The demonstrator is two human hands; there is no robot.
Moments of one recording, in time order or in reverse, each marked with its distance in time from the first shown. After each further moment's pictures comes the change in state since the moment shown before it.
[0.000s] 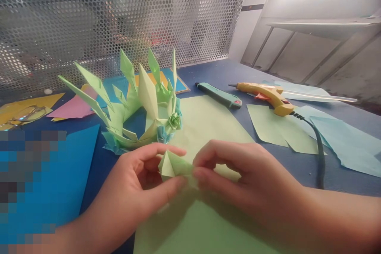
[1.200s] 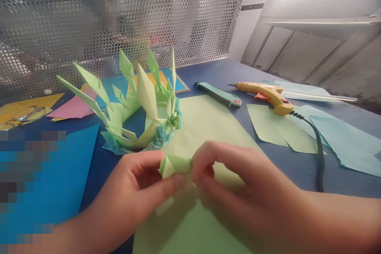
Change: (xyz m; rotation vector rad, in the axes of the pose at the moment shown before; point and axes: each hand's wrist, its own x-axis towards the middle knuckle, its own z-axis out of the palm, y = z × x) left_hand -0.001 0.004 0.000 0.057 -0.105 0.035; right_hand -0.006 -0.001 0.006 0.053 0.019 -0.110
